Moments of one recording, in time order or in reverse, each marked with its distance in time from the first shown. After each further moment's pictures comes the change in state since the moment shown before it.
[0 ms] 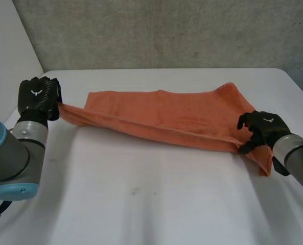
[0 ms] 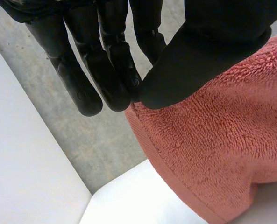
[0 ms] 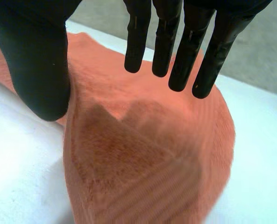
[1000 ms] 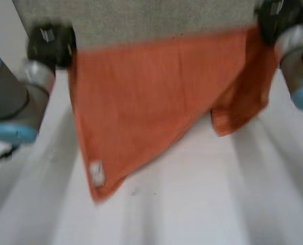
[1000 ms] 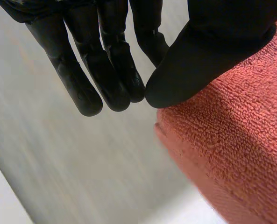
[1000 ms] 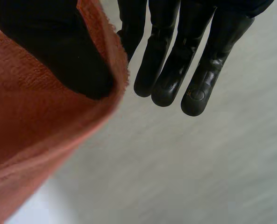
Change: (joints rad) left arm -0.082 -0.060 0.562 -0.317 0.078 0.008; right arm 0.169 0.154 -0.897 0.057 0.213 -0.576; left_hand -0.008 0.000 0.000 0.000 0.000; right_hand 0.469 0.597 0.602 0.610 0.573
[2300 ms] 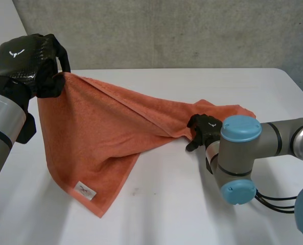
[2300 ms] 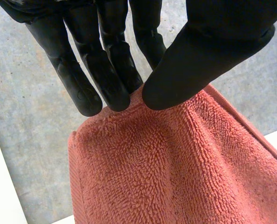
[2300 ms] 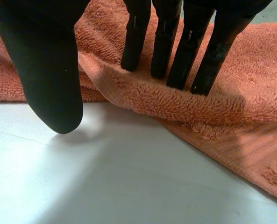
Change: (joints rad) left arm -0.111 0.526 -0.405 -0.340 -0.127 -0.239; right arm 0.254 0.266 0.499 -0.172 0.145 0.918; left_hand -0.012 -0.001 0.000 0.000 0.000; right_hand -0.476 -0.574 -0.575 -0.580 -0.567
